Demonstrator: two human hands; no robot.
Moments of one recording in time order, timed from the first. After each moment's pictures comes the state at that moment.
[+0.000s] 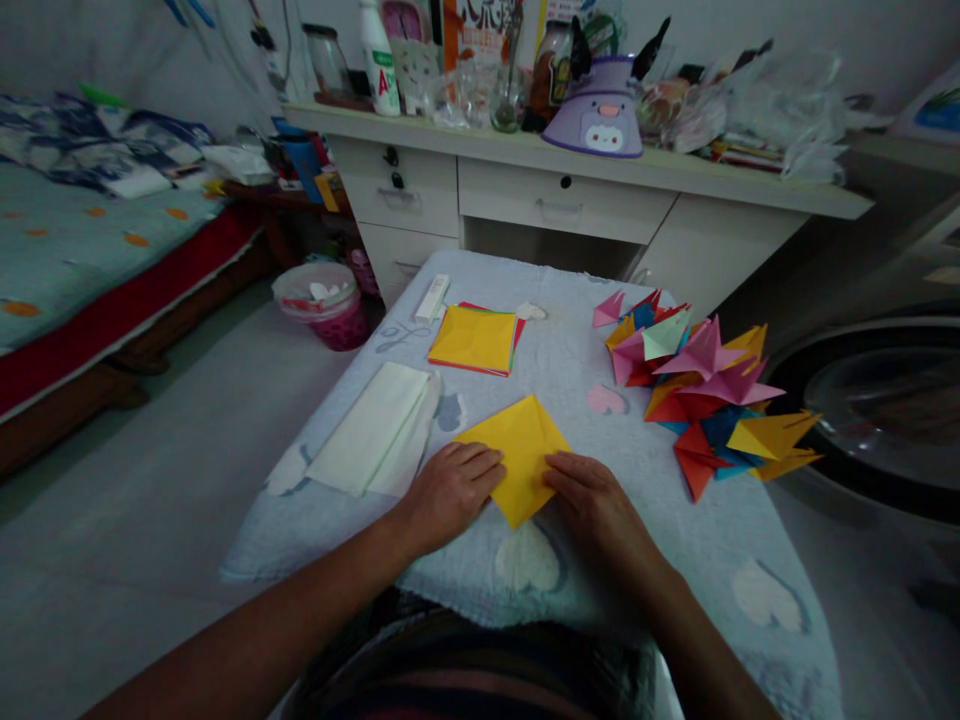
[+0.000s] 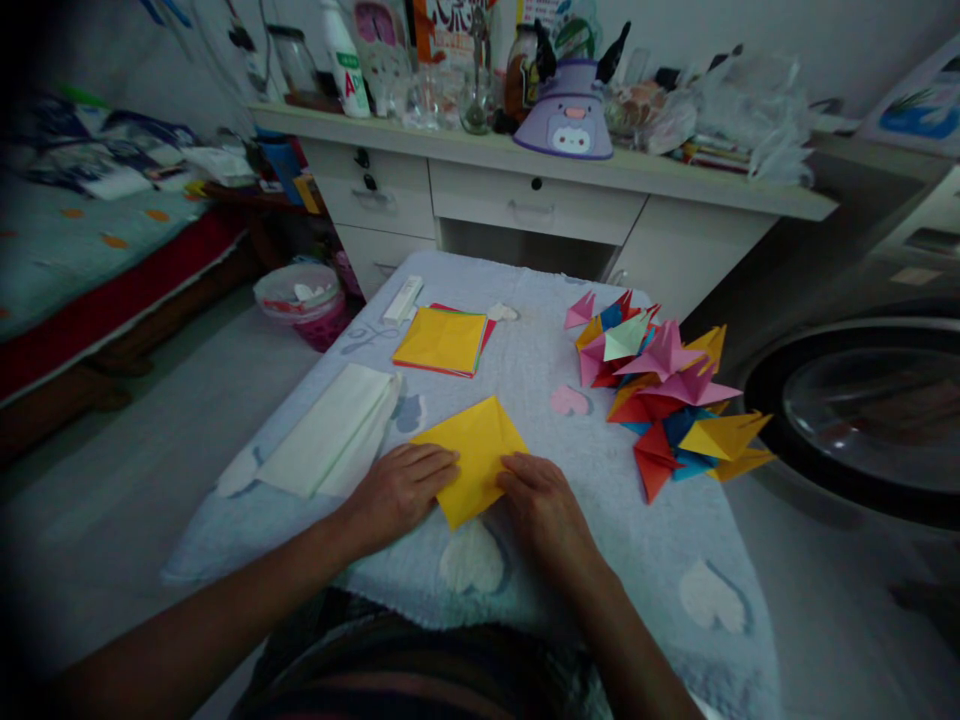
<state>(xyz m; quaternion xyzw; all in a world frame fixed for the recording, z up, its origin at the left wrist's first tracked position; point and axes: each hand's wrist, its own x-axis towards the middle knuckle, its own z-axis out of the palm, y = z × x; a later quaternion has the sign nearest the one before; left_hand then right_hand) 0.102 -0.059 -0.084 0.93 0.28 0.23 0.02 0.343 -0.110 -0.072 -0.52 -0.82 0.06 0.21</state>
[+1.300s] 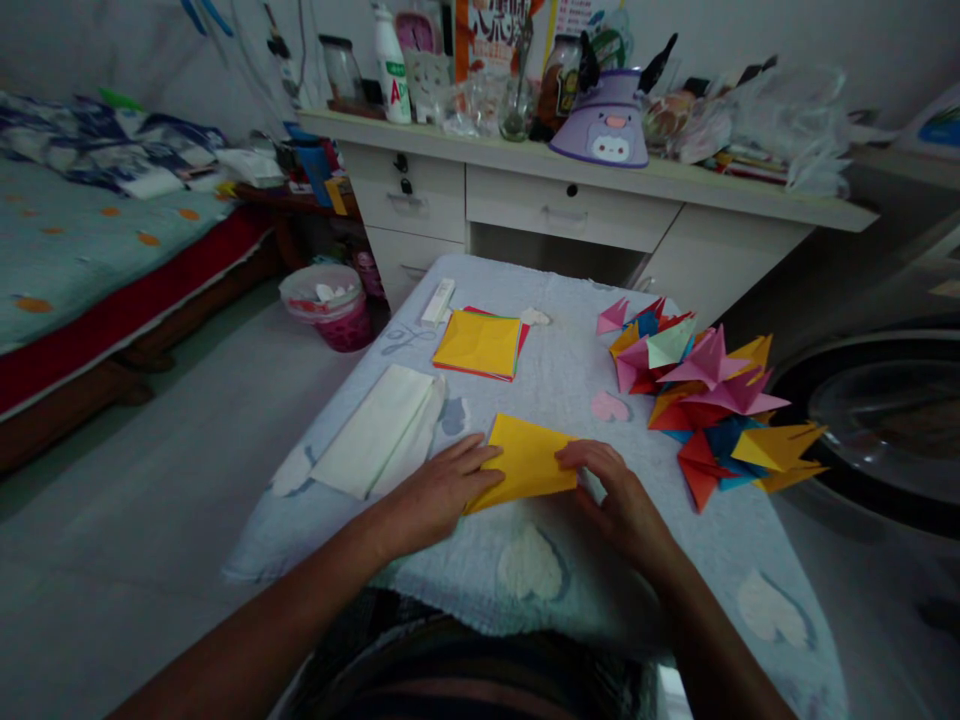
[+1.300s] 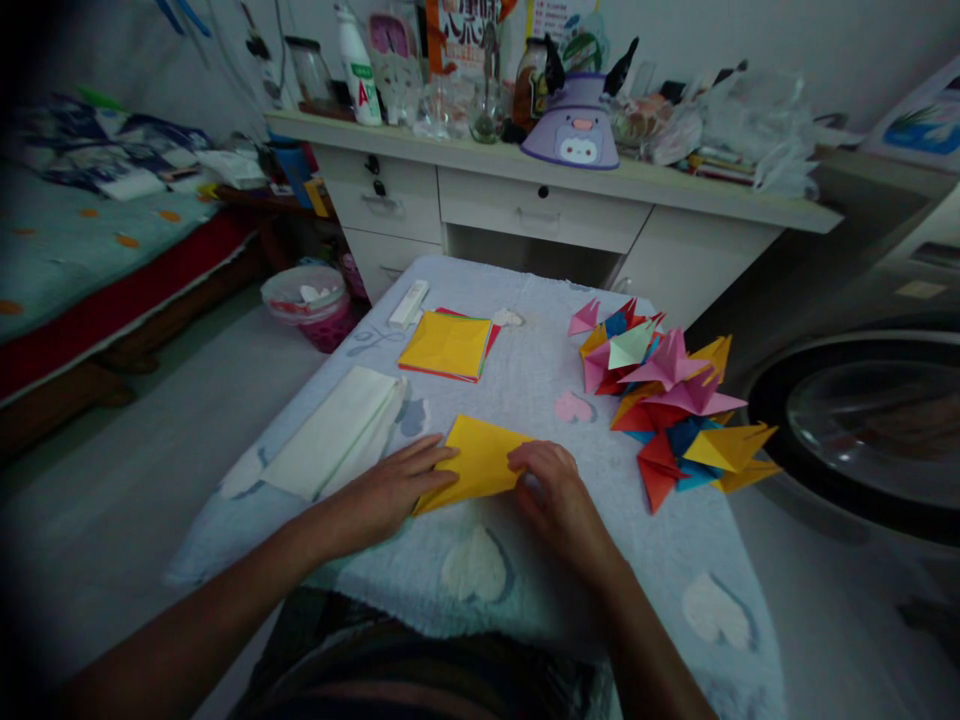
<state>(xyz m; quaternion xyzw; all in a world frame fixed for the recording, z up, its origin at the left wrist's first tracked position) 0.078 -0.052 -0.074 0.93 0.30 0.11 0.17 0.357 -0.095 -0.047 -0.48 -0.80 0.18 0.33</state>
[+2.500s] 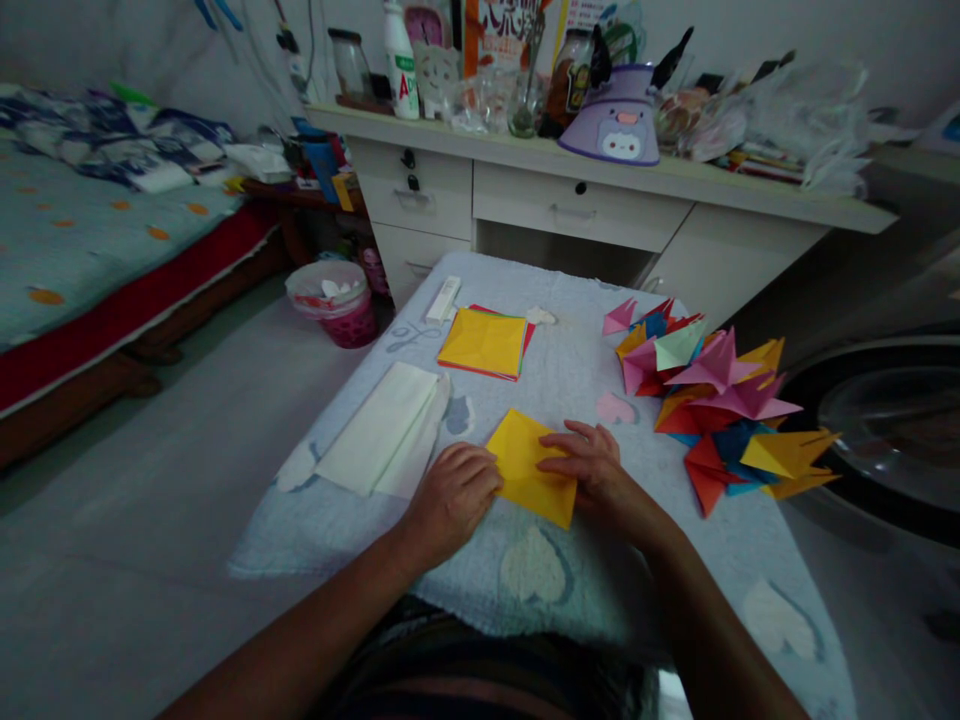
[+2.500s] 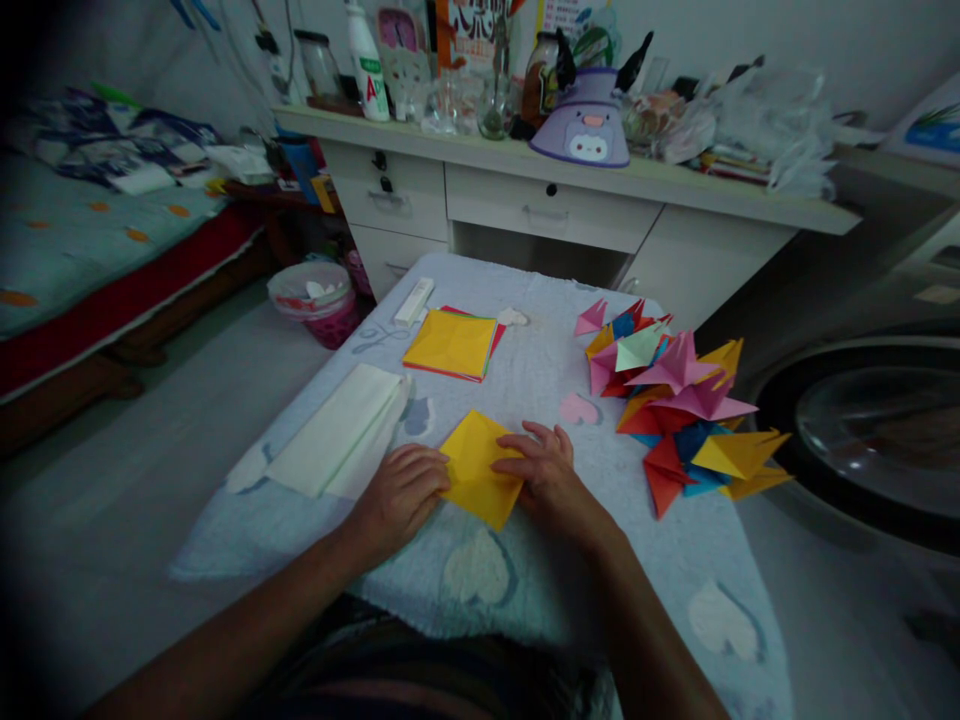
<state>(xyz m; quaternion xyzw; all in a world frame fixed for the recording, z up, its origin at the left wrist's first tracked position) 0.101 -0.069 -0.078 0.88 0.33 0.33 0.12 0.356 -0.066 -0.067 -0.50 -0.84 0.16 0.14</state>
